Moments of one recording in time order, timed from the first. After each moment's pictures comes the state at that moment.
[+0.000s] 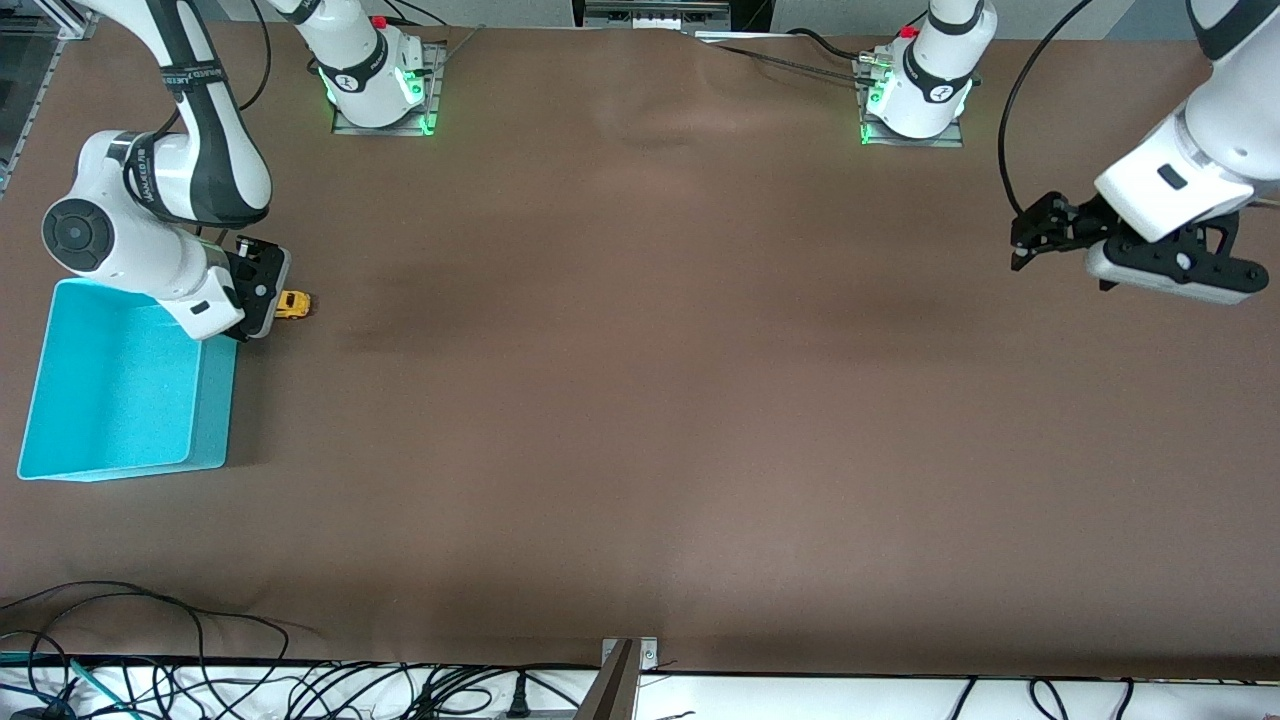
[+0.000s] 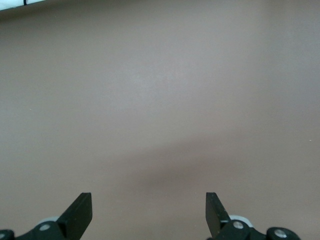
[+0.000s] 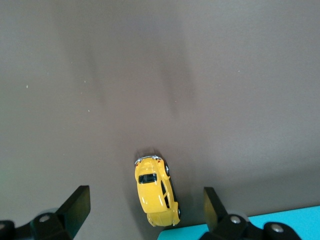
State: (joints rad) left arm -0.03 0.00 -0.10 -1.64 -0.01 1.66 0.08; right arm 0.05 0.15 -0.12 -2.23 -0.06 2.18 -1.38
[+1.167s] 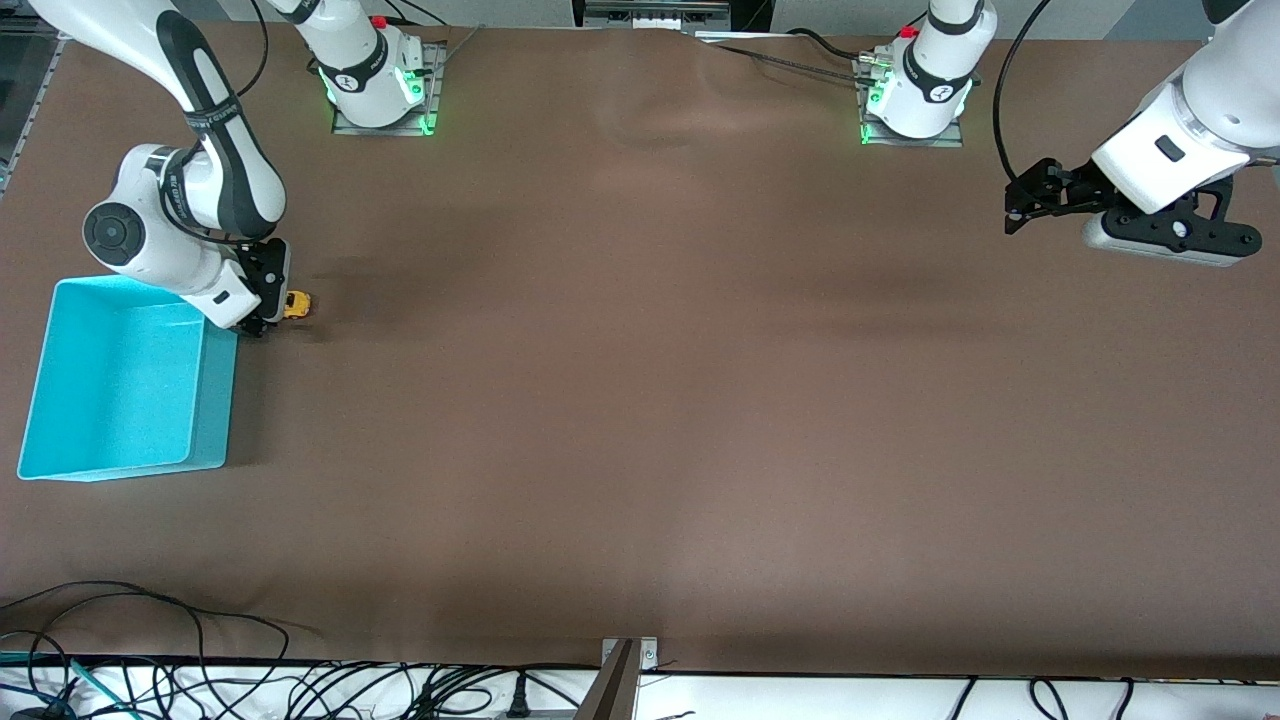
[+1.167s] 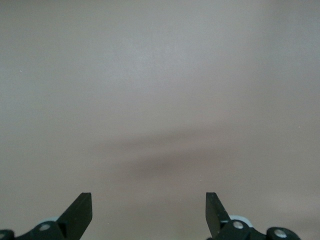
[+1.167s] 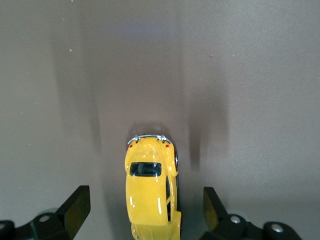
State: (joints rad) left arm -0.04 -0.03 -0.10 -1.64 -0.03 1.55 0.00; right arm 0.05 0.26 -0.21 -2.38 -0.07 2.47 -1.63
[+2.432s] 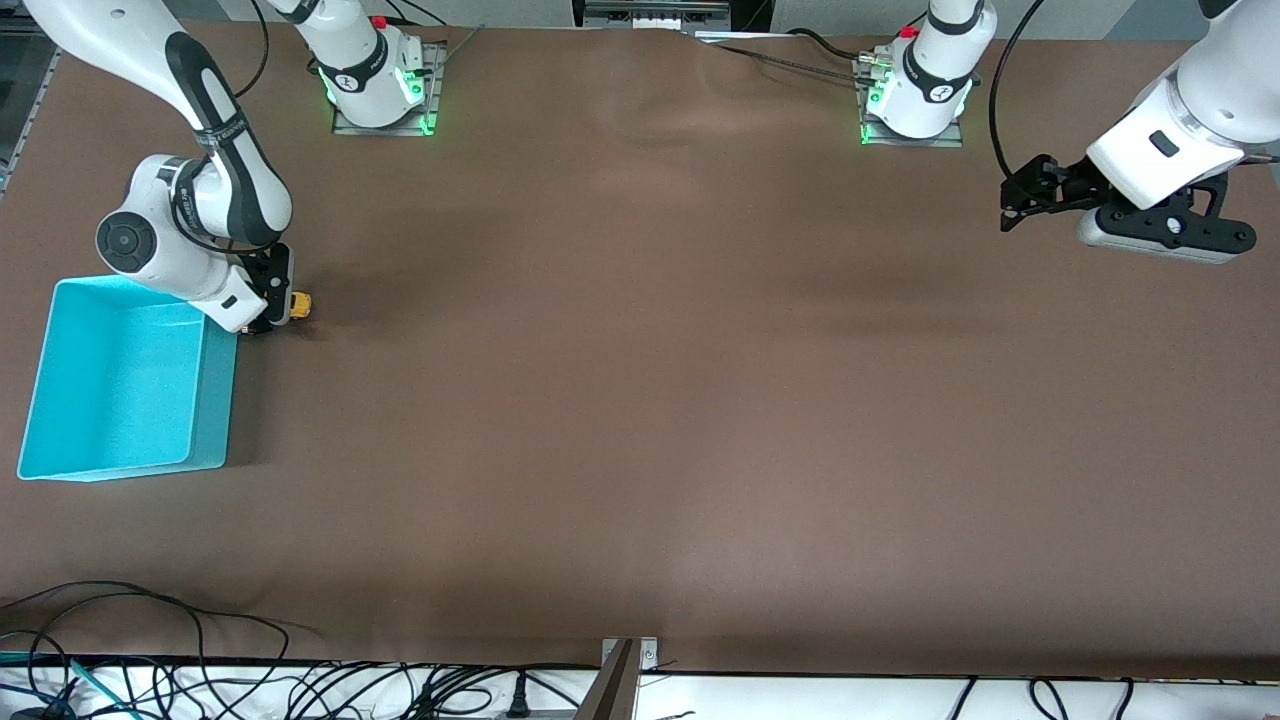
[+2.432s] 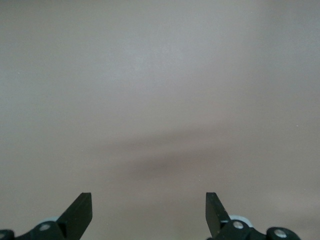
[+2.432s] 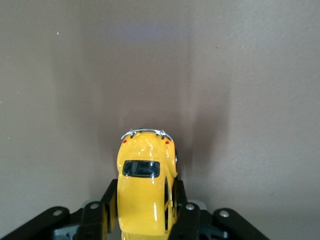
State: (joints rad) left arm -0.04 -0.03 -0.10 -1.64 -0.03 1.55 0.00; right arm 0.04 0.30 -0.21 -2.37 -0.07 2.51 -1.68
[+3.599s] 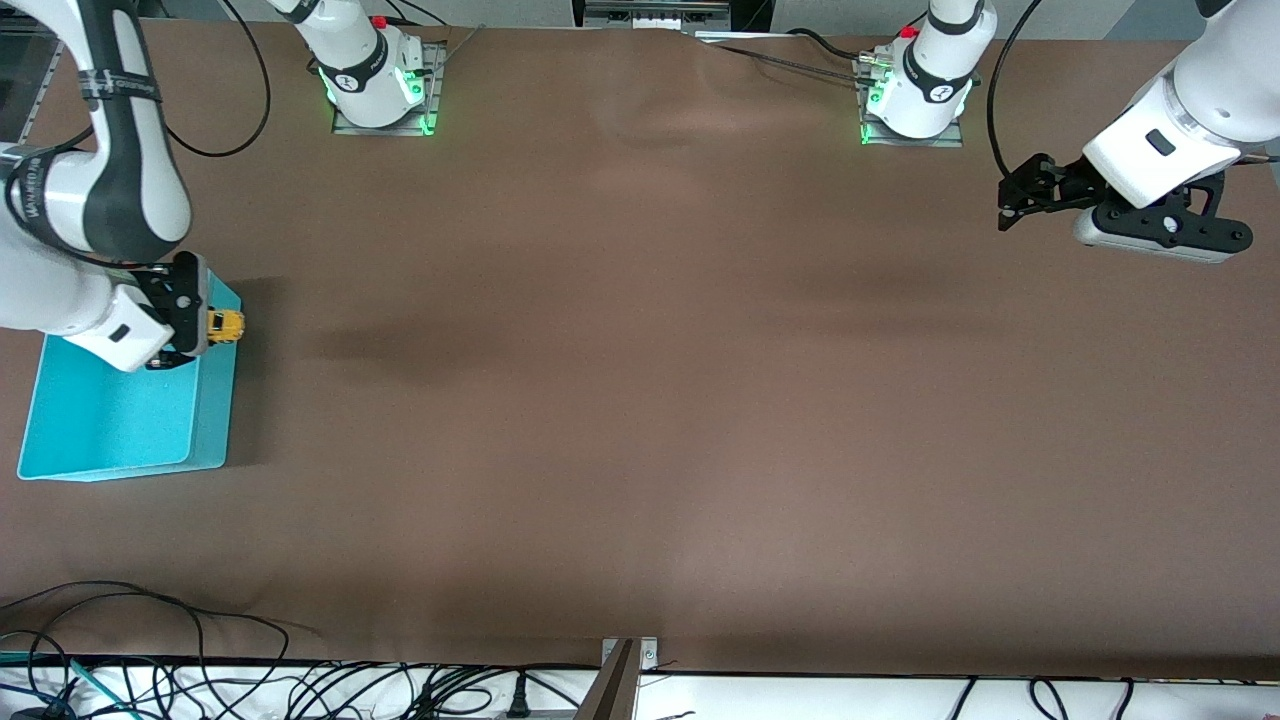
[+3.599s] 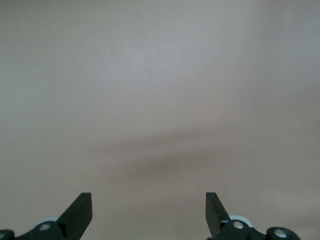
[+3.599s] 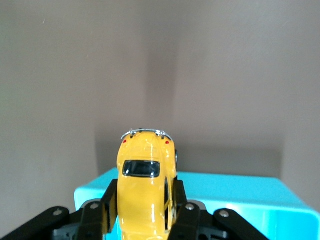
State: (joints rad) left arm -0.04 -0.03 -0.11 -1.64 -0.03 1.55 0.00; right arm -0.02 0.27 -0.14 -1.86 -0.09 1.93 -1.79
